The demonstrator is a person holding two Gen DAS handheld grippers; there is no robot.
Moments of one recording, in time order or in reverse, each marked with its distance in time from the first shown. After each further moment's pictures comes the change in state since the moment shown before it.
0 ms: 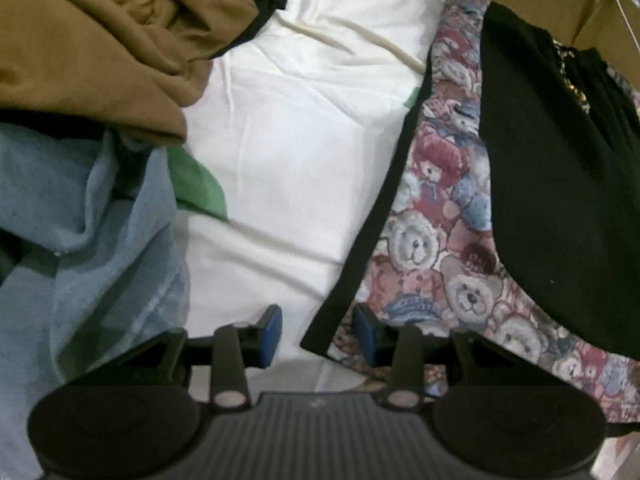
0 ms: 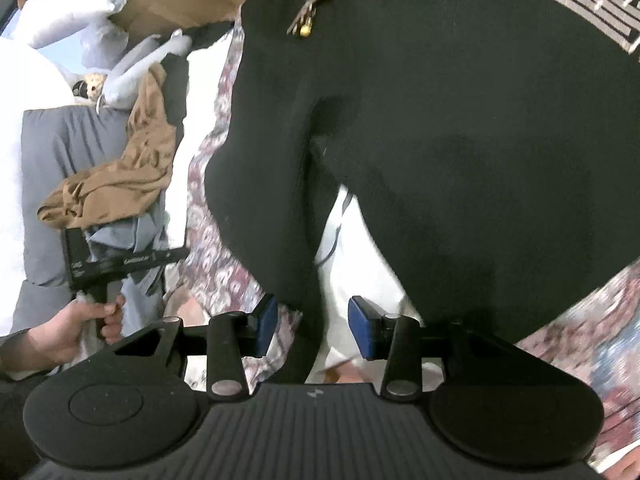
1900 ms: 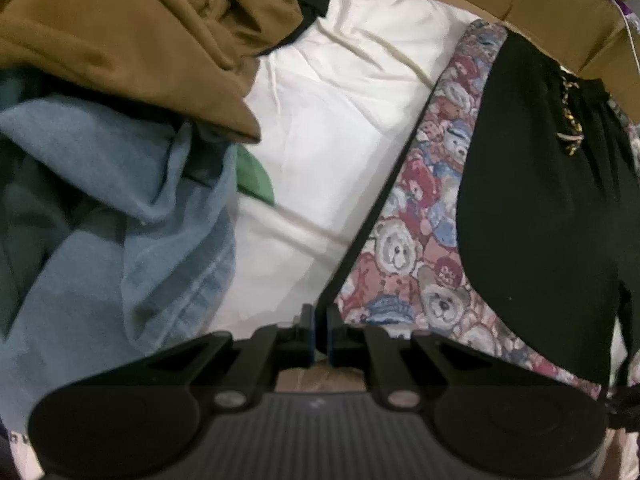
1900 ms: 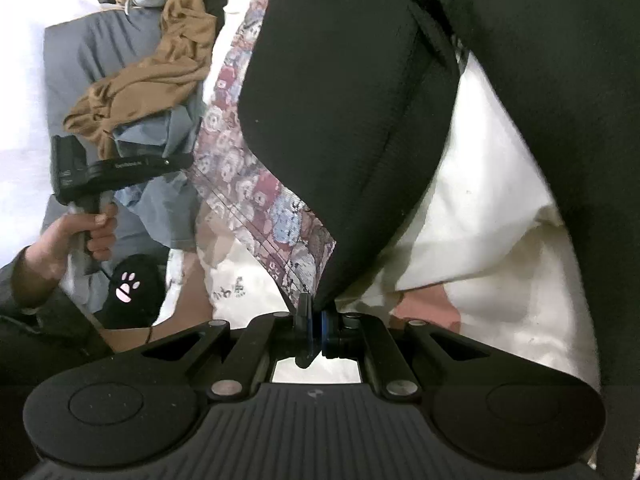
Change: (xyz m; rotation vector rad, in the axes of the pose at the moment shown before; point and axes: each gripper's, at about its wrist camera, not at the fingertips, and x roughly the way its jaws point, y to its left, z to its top) left arm -0.049 -0.003 -0.001 -0.124 0.047 0.010; right arm 0.043 0.026 -0.018 -0.086 0.306 0.121
